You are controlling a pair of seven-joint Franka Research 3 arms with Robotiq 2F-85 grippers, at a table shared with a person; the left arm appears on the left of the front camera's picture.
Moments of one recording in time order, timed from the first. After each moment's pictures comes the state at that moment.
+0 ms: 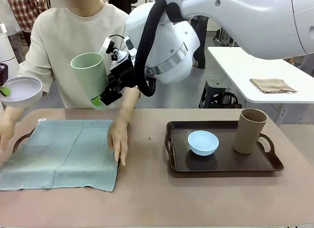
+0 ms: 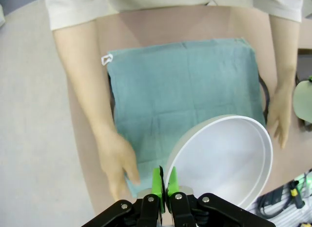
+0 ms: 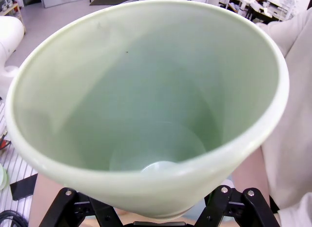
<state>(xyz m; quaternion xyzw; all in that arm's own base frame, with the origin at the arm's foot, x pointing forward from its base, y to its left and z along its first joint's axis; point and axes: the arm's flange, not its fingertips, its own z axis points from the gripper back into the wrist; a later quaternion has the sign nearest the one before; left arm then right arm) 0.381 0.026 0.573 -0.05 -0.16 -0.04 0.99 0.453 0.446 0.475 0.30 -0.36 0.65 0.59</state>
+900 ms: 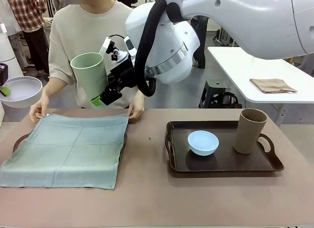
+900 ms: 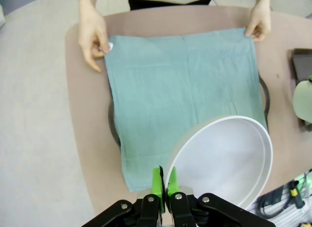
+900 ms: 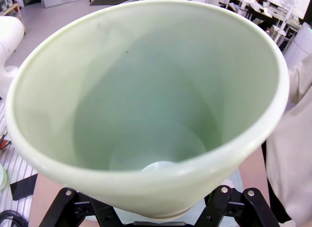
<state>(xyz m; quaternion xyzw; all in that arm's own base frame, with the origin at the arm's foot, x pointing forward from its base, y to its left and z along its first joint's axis) 0.381 0.026 0.573 -0.05 -0.16 -0.04 0.99 0.453 0.446 0.475 0.30 -0.36 0.65 0.59</state>
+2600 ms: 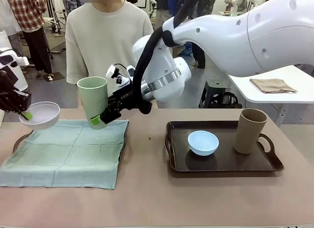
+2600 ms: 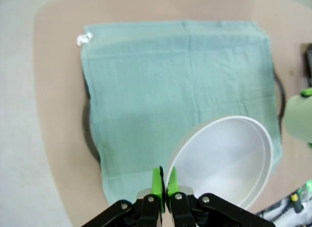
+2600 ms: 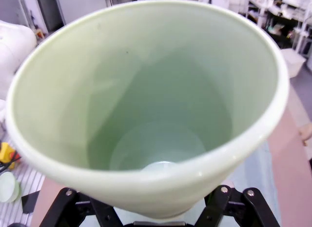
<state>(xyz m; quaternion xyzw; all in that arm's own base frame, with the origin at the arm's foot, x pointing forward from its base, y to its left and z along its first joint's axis) 0.420 0.017 0.470 -0.08 -0.12 -0.03 0.99 0.482 0.458 0.374 0.41 -0.32 0.62 0.59</state>
